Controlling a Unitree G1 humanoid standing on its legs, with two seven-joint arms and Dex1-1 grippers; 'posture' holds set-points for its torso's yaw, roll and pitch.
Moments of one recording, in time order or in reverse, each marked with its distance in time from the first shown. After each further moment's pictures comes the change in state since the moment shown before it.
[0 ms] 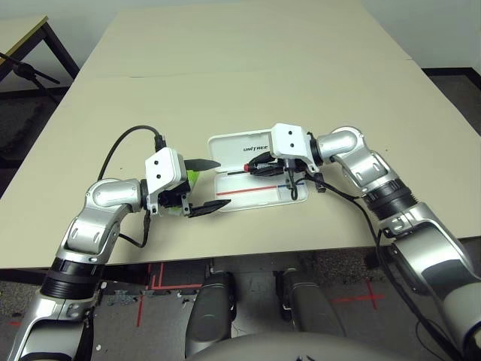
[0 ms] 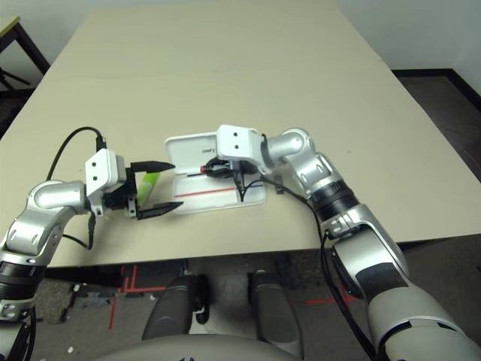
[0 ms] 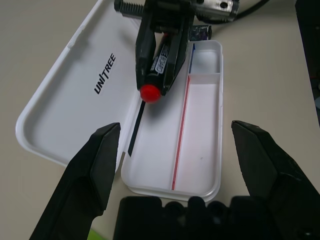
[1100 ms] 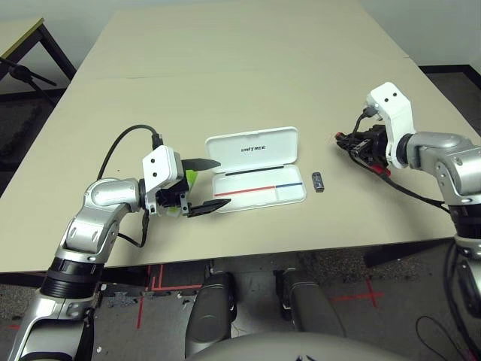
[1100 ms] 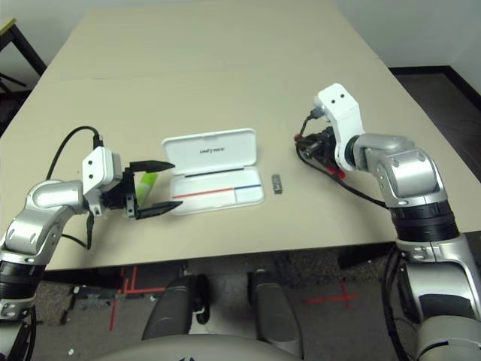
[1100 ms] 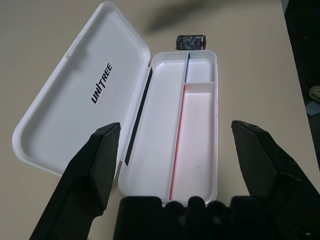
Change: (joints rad) left arm -0.008 -0.003 0.009 0.010 -0.032 0.001 -0.023; right arm 0.198 -0.435 -0.253 -0.504 0.286 0.790 -0.246
